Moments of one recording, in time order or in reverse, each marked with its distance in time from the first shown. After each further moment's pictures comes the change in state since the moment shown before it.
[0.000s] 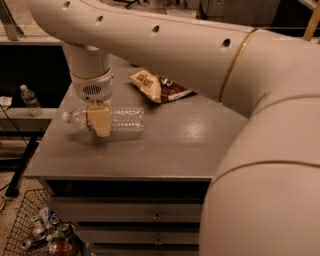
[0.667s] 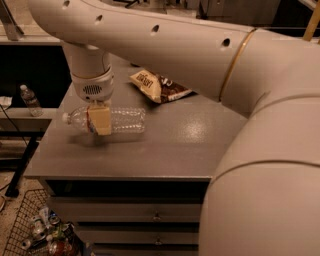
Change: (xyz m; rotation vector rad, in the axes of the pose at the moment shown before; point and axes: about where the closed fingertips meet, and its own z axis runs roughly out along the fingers) arm 0.003 0.002 -0.001 -0.011 0.011 0.001
